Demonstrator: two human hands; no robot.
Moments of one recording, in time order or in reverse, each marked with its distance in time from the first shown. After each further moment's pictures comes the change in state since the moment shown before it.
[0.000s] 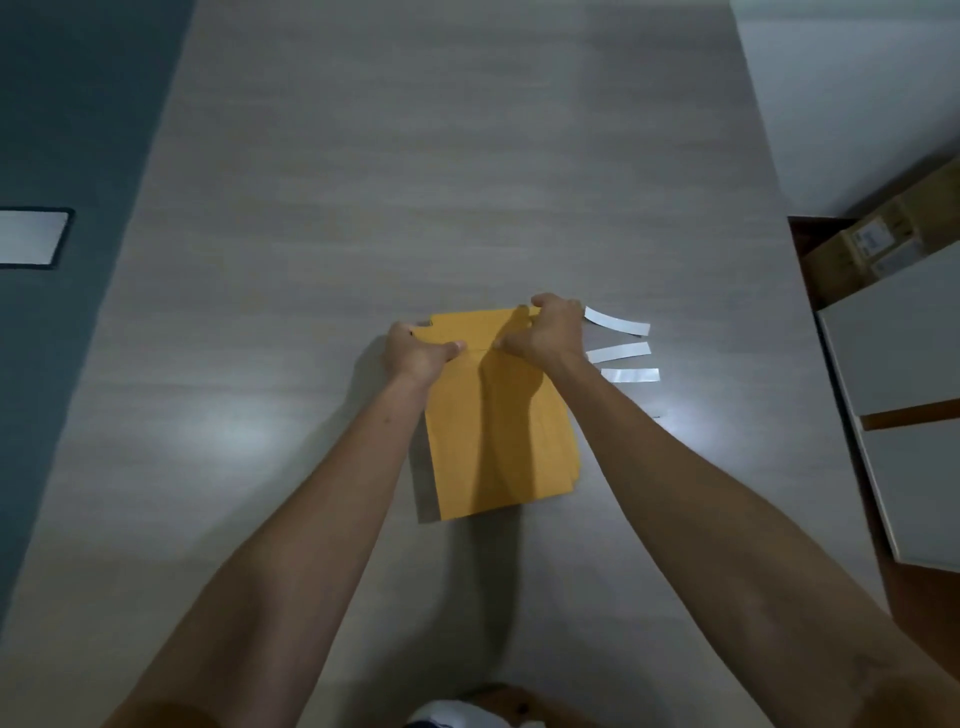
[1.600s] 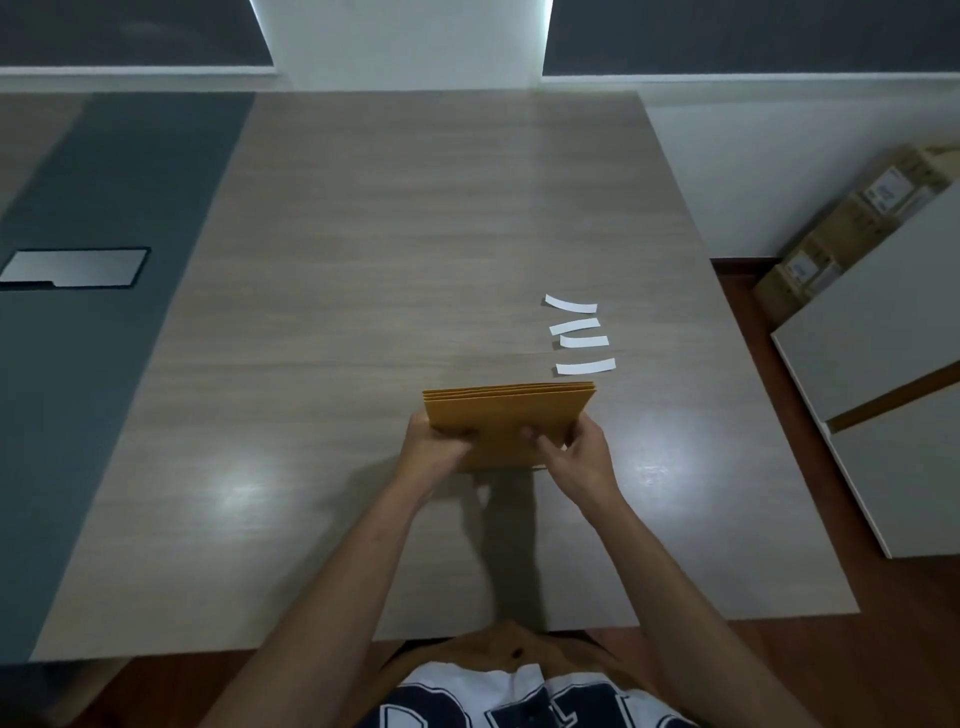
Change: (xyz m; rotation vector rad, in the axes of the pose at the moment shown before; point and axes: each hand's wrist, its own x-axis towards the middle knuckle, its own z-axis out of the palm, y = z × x) left_hand -0.200 -0.108 -0.038 -0.123 -0.212 0.354; right_hand -0.250 0.120 -0.011 0.577 0.028 -0.159
